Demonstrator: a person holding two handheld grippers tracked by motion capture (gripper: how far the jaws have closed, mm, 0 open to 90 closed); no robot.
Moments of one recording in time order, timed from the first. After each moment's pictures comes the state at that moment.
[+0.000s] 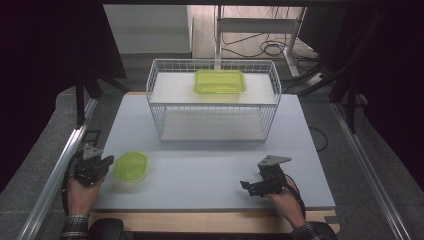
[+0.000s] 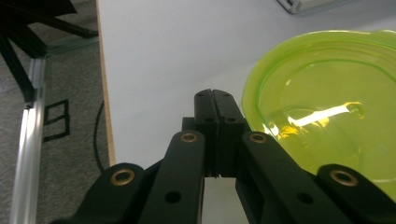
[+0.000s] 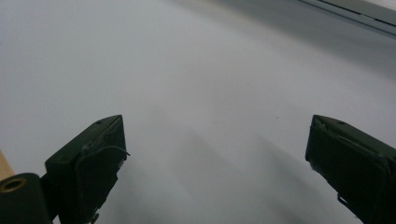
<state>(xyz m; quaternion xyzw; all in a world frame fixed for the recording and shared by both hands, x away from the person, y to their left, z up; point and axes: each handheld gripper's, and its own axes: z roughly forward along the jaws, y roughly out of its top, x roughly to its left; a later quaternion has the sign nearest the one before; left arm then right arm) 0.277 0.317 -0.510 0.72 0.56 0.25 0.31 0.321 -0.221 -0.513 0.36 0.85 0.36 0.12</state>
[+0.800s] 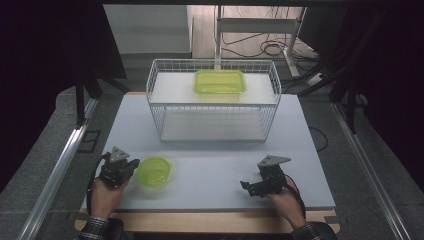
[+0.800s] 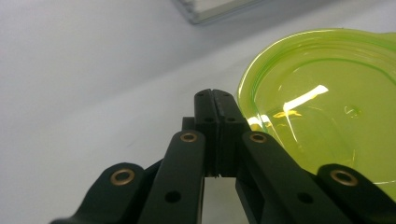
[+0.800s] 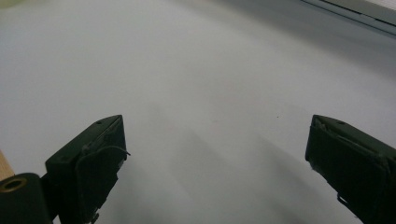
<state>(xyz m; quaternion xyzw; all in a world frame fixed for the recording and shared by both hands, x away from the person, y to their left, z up) 0.281 0.242 -0.507 0.77 0.50 0.22 0.33 0.320 -0.221 -0.513 0.36 0.85 0.36 0.12</state>
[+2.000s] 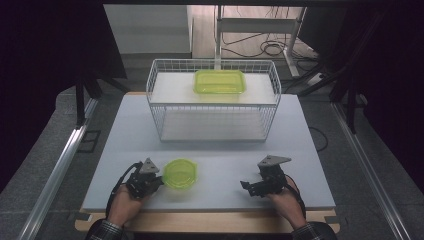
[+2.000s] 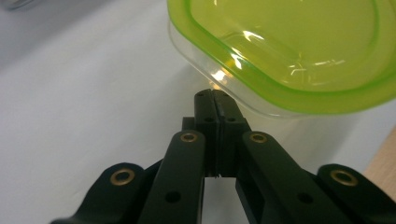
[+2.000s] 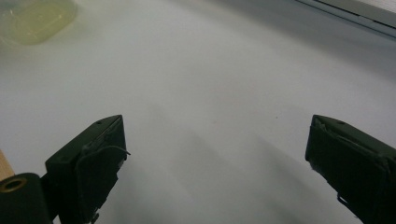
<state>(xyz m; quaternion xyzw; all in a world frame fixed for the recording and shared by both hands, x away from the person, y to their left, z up) 0.274 0.177 -0.523 0.85 0.39 0.12 0.33 0.320 -0.222 -0.512 0.36 0.85 0.36 0.12</state>
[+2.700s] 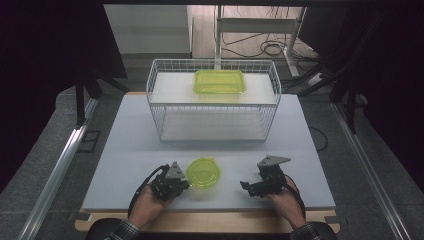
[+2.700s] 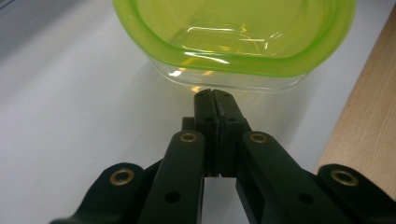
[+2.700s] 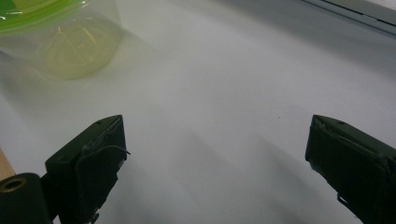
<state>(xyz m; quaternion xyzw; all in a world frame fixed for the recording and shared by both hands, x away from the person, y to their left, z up) 0.274 0.116 -0.519 0.88 0.32 0.10 0.34 0.320 -0.221 -0.513 0.36 0.85 0.36 0.12</state>
